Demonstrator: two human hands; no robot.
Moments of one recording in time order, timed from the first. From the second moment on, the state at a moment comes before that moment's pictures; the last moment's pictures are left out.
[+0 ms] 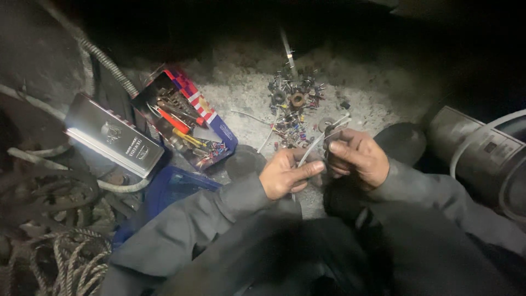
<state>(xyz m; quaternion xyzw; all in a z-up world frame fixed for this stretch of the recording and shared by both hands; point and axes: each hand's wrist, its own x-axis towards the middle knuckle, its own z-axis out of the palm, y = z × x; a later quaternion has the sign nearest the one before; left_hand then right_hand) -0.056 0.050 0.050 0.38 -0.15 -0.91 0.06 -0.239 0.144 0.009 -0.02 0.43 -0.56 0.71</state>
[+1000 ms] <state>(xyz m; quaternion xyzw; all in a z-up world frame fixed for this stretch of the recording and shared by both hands) -0.044 0.042 0.015 0.49 -0.38 -0.78 0.10 -0.256 0.147 0.005 -0.18 0.66 -0.41 0.61</state>
